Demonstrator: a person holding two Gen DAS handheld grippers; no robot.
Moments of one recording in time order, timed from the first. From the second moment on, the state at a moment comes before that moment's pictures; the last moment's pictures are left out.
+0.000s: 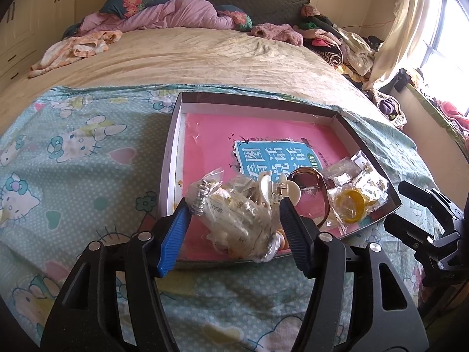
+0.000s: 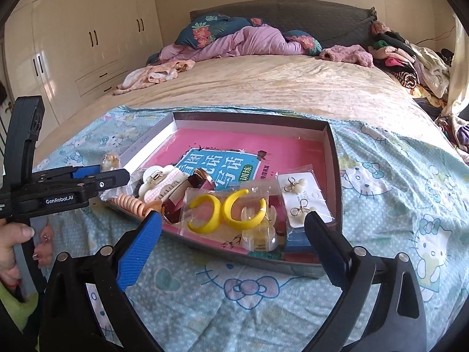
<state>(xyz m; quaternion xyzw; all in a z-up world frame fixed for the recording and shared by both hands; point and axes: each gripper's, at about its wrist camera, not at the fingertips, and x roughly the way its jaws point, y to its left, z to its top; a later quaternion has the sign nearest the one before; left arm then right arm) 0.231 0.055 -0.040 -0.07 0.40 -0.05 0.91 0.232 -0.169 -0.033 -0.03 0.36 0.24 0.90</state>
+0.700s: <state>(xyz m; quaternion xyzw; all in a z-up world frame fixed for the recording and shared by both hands) 0.165 0.051 0.025 -0.08 0.34 -0.05 0.94 0.169 -0.194 0.025 -0.03 0.30 0.24 0.93</state>
